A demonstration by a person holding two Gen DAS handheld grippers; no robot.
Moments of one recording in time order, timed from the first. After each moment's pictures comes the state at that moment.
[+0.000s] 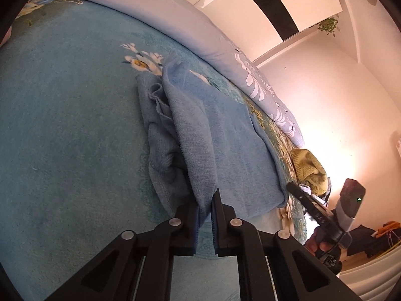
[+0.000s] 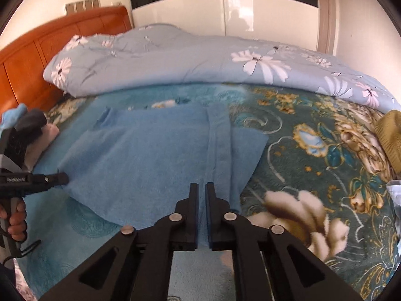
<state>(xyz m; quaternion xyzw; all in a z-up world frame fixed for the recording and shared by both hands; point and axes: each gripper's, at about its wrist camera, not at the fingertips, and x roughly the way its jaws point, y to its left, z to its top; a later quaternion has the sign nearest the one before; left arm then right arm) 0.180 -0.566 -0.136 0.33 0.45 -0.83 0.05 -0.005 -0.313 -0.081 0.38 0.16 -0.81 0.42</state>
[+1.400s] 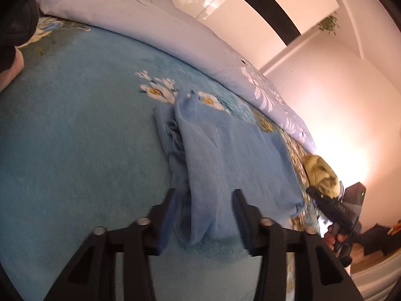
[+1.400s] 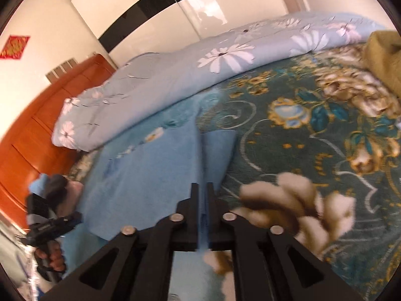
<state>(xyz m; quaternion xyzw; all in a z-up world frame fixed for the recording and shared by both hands) 0.184 -0.585 -0.113 0.31 0.42 -0.85 0.10 -0.085 -0.250 -0.081 0.45 -0.07 -0.77 0.46</state>
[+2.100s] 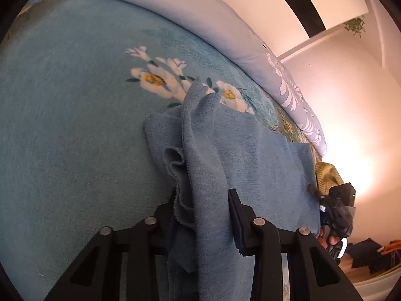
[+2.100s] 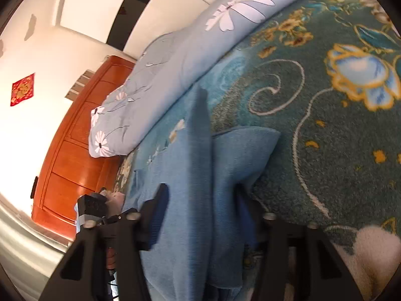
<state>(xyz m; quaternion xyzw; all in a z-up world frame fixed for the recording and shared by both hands) 0.109 -0.617 -0.150 0.37 0.46 -0.80 0.09 -0.146 -0.317 -0.139 0.54 -0.16 -0.65 0.51</state>
